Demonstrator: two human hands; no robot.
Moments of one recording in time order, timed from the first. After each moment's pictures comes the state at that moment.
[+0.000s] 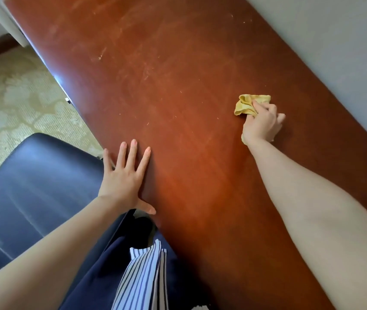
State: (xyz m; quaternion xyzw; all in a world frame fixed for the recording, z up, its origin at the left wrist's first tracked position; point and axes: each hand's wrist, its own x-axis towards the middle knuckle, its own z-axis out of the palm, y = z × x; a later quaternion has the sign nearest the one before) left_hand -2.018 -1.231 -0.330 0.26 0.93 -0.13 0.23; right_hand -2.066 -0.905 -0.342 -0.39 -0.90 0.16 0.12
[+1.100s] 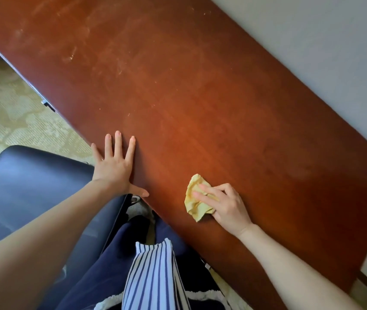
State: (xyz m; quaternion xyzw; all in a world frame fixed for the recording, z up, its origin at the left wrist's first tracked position) left_hand -2.024 -1.232 -0.325 0.26 0.92 -0.12 0.26; right_hand -1.832 -0.994 -0.346 0.06 -0.98 0.16 0.09
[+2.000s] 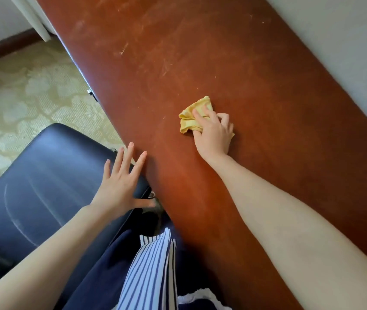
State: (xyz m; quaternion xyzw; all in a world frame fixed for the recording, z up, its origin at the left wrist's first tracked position) left_hand -1.994 -1.267 -0.321 0.20 0.94 0.04 0.26; right_hand -2.055 -1.027 -0.346 -0.12 -0.98 0.16 0.02
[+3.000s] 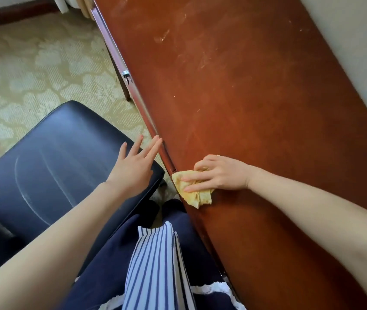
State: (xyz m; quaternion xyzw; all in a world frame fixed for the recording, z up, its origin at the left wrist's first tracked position) left_hand -2.000 -1.314 -0.329 0.20 0.95 0.07 0.25; right_hand -2.010 -1.043 -0.332 0.65 -0.76 0.04 -0.01
